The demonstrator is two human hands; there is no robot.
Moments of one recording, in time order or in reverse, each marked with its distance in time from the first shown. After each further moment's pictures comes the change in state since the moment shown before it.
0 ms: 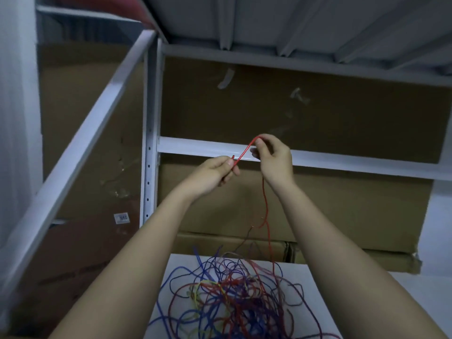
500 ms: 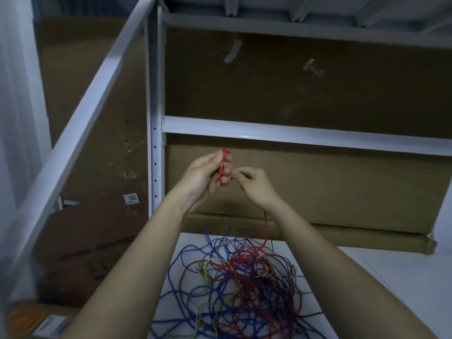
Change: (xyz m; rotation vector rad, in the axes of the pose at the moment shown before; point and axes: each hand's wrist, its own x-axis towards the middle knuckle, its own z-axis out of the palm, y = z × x) left_hand -0.039 -0.030 0.005 -0.747 0.039 -0.091; right_hand -0.072 0.037 0.022 -0.114 -0.450 0.171
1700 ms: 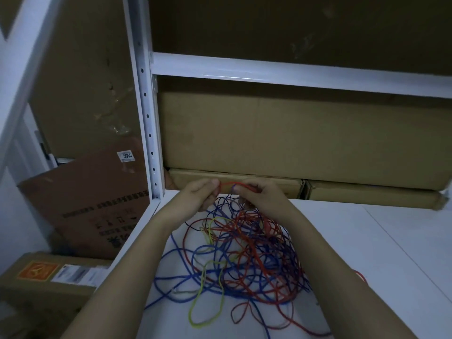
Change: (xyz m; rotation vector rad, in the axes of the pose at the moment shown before) left_hand -0.053 -0.096 -0.068 0.609 0.019 -0.285; right_hand -0.066 0.093 0.021 0.143 -0.256 0.203
